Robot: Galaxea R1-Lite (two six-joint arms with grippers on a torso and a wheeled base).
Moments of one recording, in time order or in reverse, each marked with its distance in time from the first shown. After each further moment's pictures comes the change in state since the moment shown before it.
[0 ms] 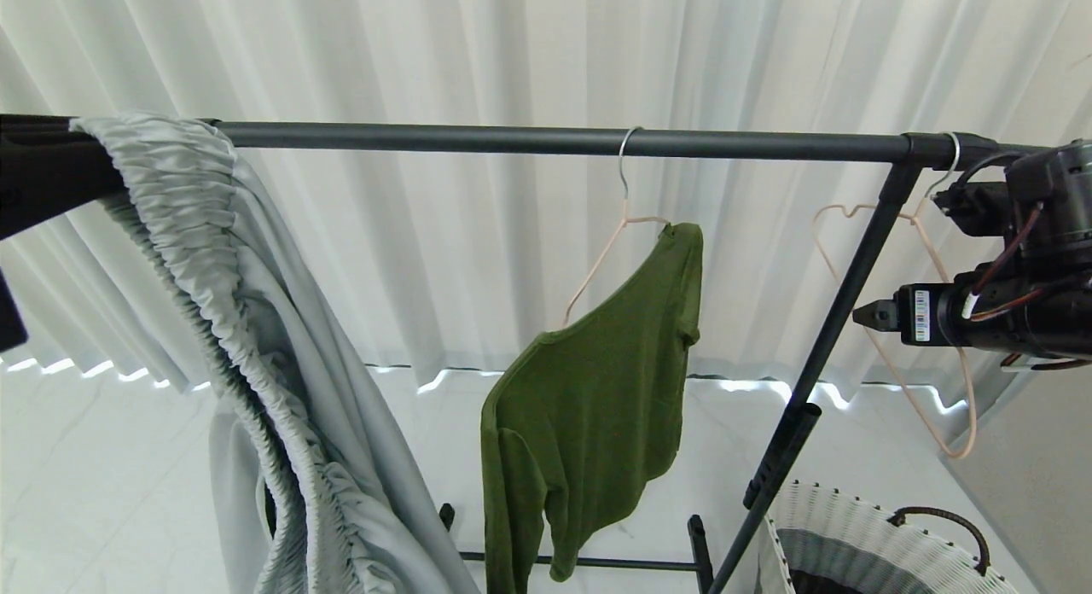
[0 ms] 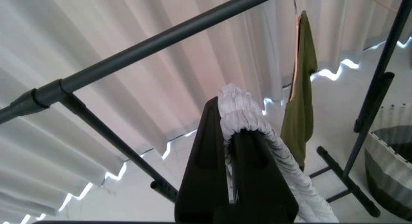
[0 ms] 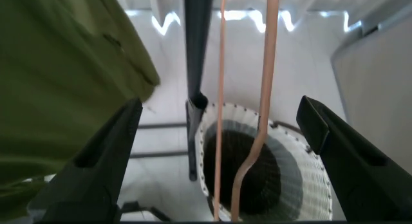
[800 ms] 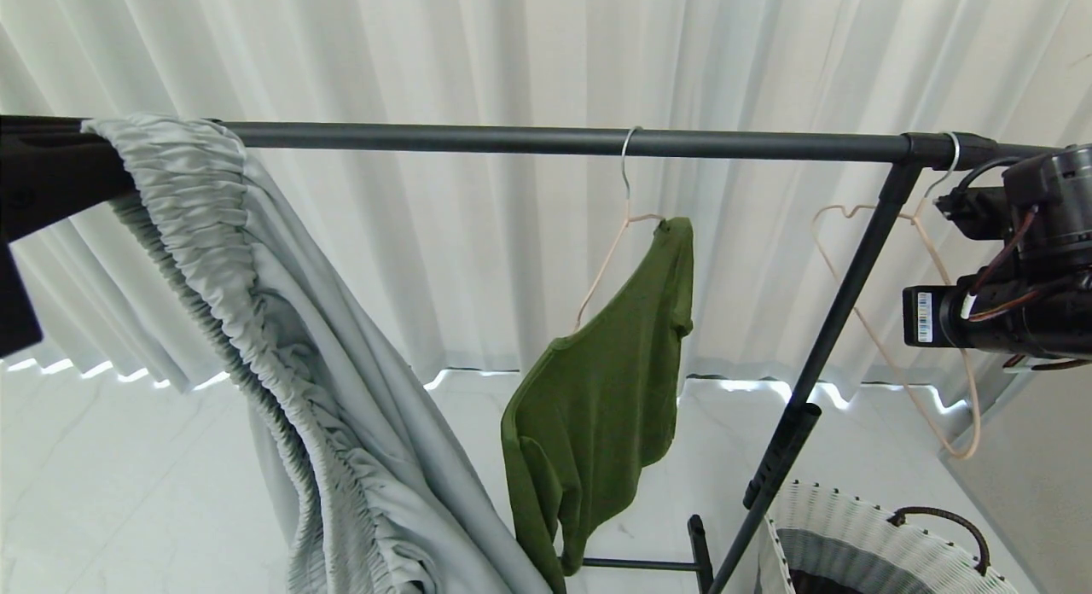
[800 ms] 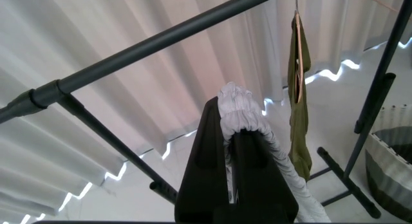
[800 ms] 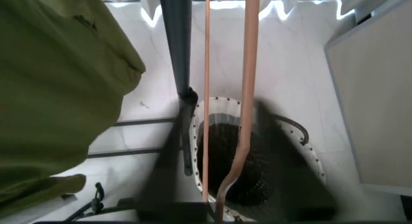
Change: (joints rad) left arm 0.002 0.006 0.004 -0.009 0.000 0.001; right arm -0.022 0.012 0.000 0.001 0.000 0.001
